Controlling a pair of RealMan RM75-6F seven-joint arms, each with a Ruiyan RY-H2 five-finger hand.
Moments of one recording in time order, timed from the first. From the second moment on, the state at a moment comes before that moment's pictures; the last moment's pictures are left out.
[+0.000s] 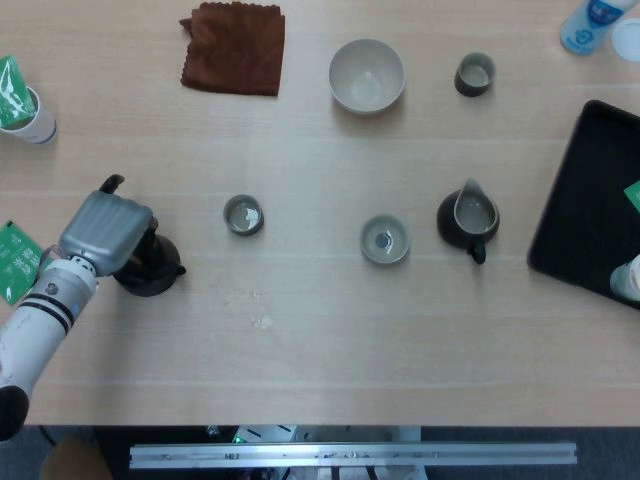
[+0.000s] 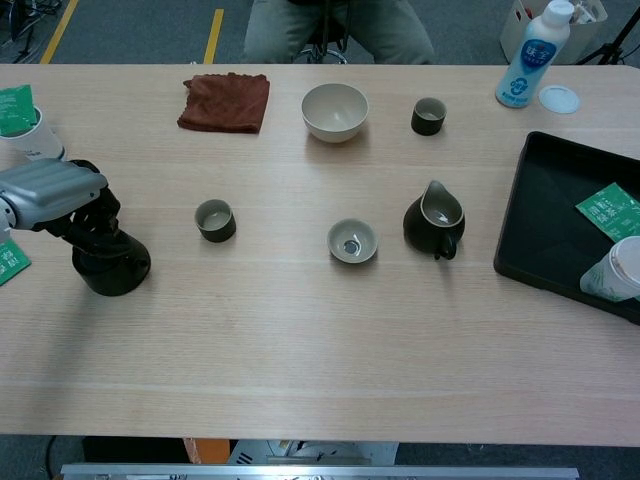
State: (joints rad) left arm -0.67 -1.21 0.08 -1.75 0.96 0.89 0.54; right arm -0.01 -0.97 0.05 -1.66 -1.53 1.54 0.18
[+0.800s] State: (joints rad) left arm -0.70 -1.21 0.09 -1.78 0.91 0.91 0.59; right arm -0.01 -0.98 0.05 -1.64 -1.52 1.55 0.20
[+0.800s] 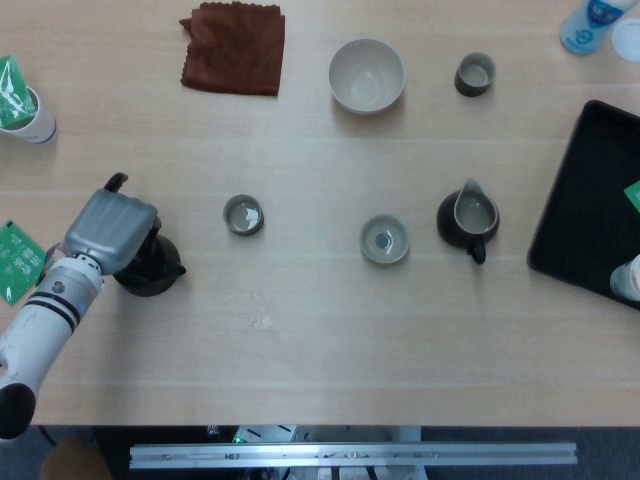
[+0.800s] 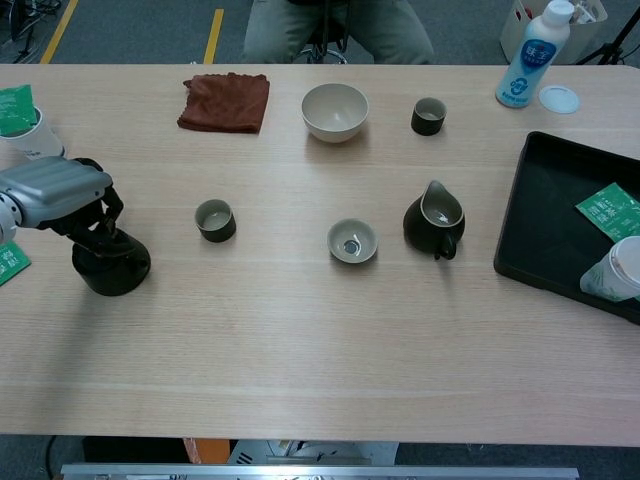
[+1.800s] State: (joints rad) left arm -0.68 -1.18 0.04 -1.79 0.97 1.00 0.53; right arm -0.01 -0.99 0.05 -1.63 -1.53 1.54 0.20
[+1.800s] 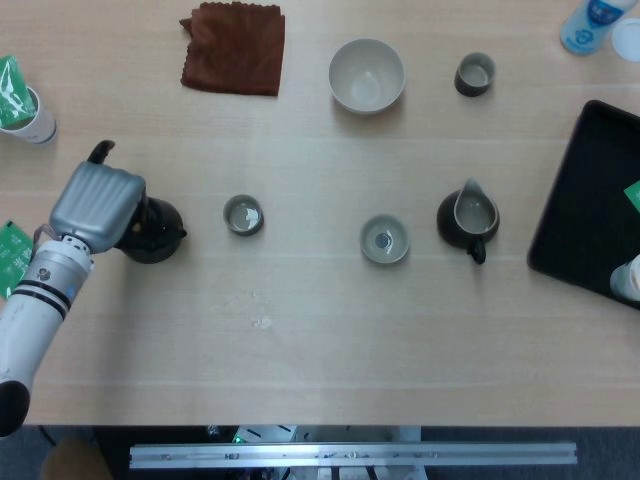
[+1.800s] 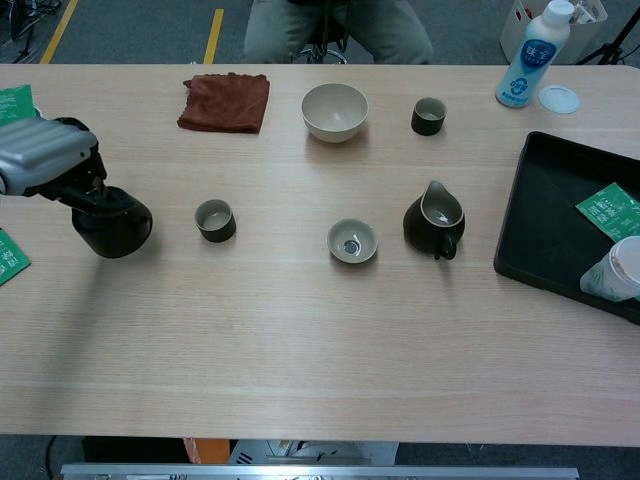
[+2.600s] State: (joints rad) left arm -0.63 -1.22 -0.06 -1.76 0.90 1.09 0.47; right arm 0.00 -0.98 0.05 -1.64 -1.53 1.54 0.20
